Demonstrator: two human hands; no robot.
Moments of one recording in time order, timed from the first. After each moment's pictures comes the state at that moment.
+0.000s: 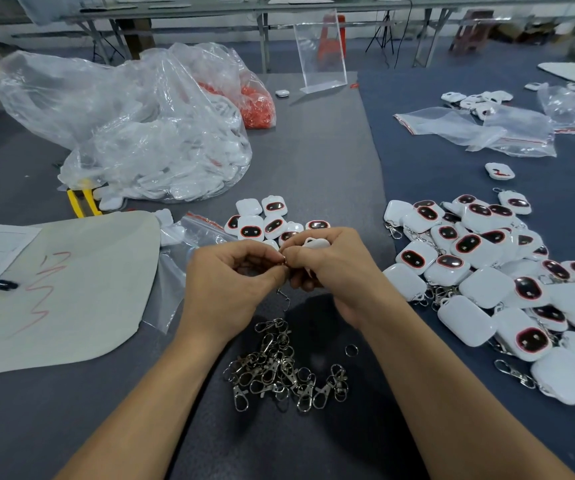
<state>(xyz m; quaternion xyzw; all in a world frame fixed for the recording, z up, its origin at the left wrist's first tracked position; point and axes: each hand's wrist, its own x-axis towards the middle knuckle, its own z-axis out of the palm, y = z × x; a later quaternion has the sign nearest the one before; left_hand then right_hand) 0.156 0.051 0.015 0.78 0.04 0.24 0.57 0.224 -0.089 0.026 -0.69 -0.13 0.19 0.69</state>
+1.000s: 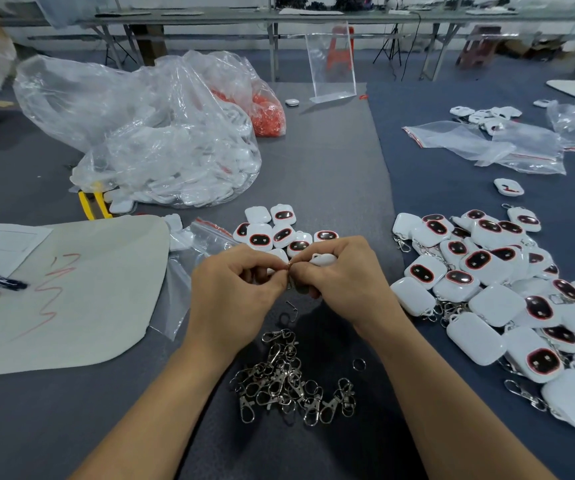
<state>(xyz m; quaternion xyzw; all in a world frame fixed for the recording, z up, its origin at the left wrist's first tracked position) 0.155 0.057 0.014 0.84 0.05 0.30 0.45 0.224 -0.090 0.025 -0.80 -0.18 0.08 0.57</state>
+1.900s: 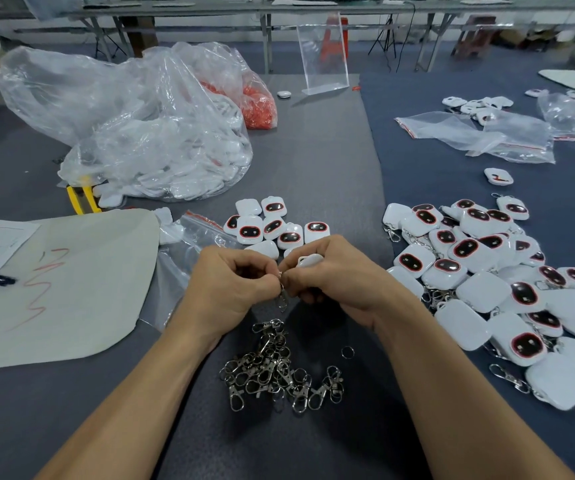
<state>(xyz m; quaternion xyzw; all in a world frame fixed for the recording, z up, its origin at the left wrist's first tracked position) 0.158 0.054 0.013 0.78 0.05 0.15 0.61 0.226 -0.104 0.030 -0.71 -0.20 0.30 0.61</state>
